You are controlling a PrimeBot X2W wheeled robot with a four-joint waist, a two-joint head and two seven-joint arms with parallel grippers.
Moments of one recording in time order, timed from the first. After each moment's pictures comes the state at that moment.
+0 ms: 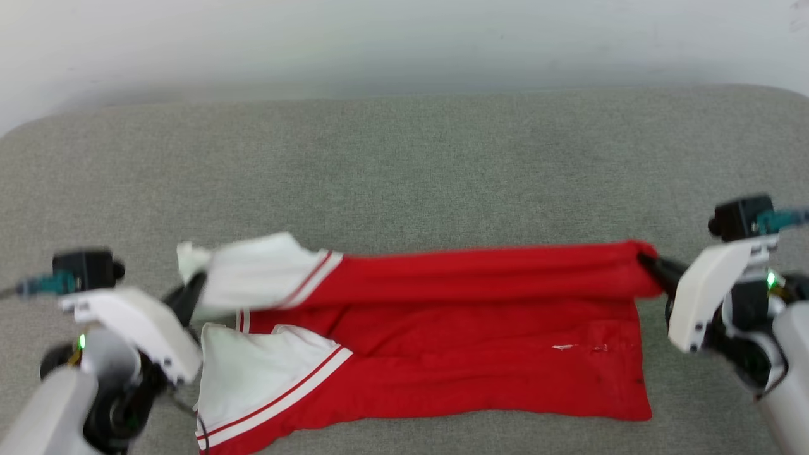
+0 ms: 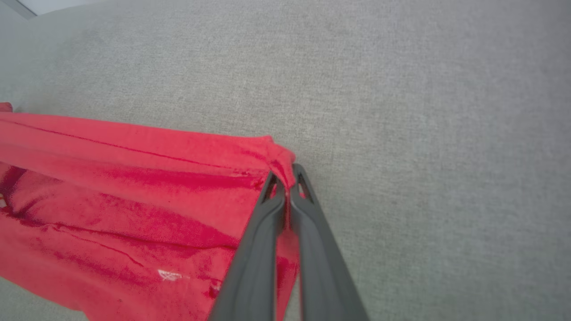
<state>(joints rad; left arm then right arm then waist) -0.31 0.56 -0.32 0.22 -0.98 0.06 0.25 -0.49 -0.44 0.35 0.47 0.69 0.13 0.38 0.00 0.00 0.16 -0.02</state>
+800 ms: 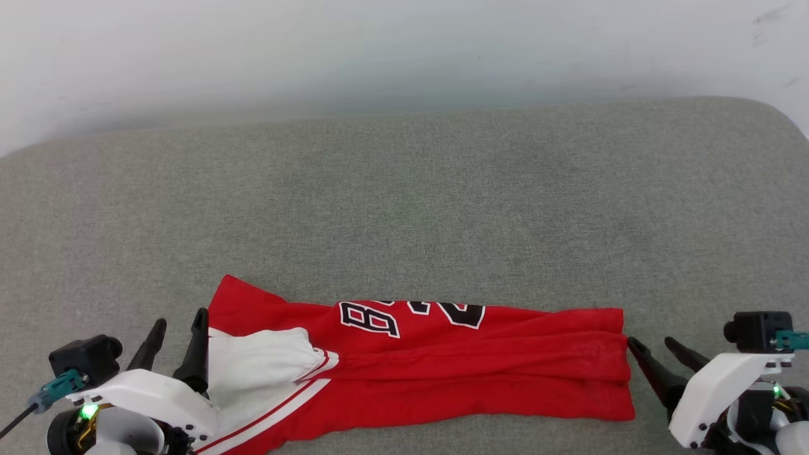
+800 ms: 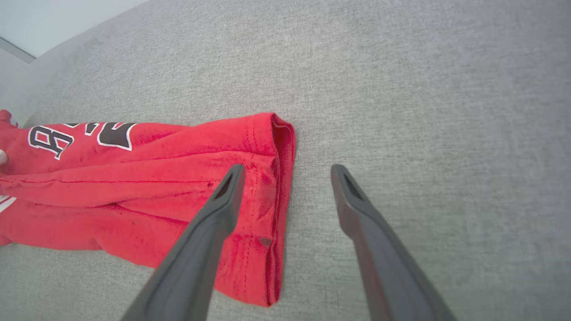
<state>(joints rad) -0.08 0.48 -0.29 0.19 -0.87 0.12 -0.12 -0.10 -0.34 0.15 0.27 0.63 0.13 0.28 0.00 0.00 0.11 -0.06</state>
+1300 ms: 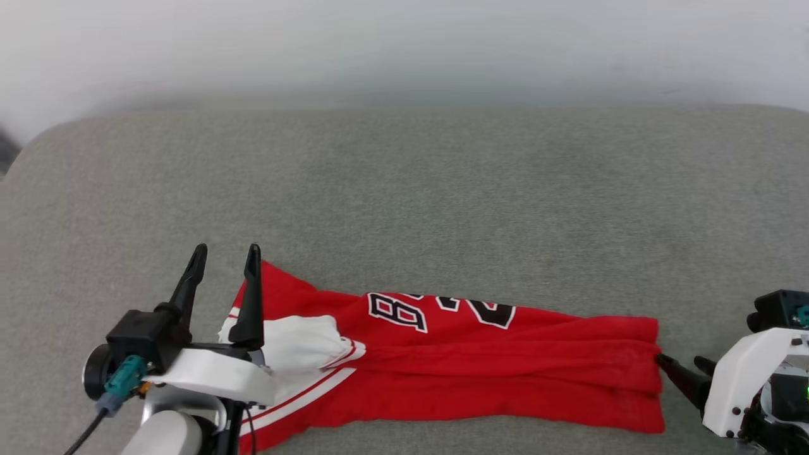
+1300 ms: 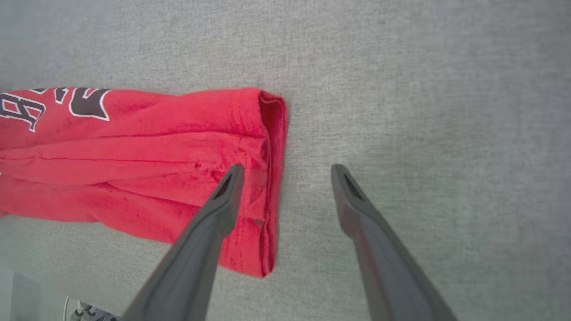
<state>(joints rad) -0.16 0.41 -0.37 0.01 -0.57 0.21 -0.26 -0.10 -0.30 -0.05 0.14 0.57 0.13 0.73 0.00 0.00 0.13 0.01</state>
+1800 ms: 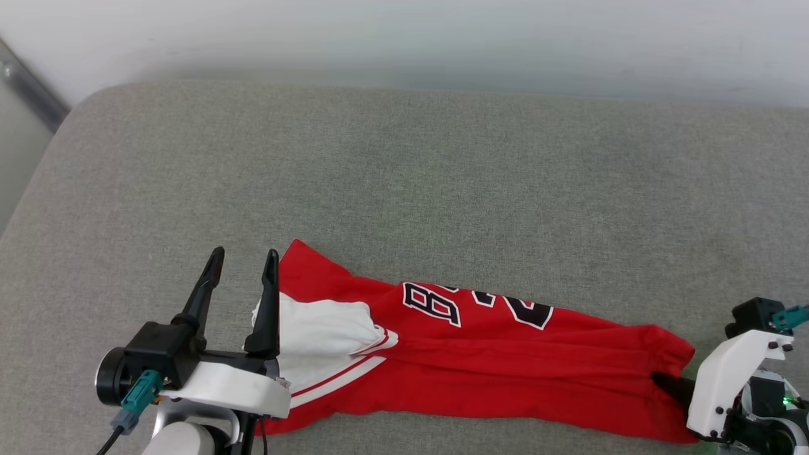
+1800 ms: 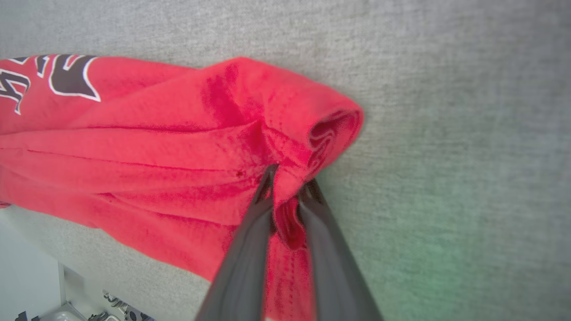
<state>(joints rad) -0.13 0.37 -0.36 -0.03 -0.49 0.21 -0.26 -0.14 -0.27 -0.04 0.28 0.62 0.13 0.79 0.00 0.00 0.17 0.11</state>
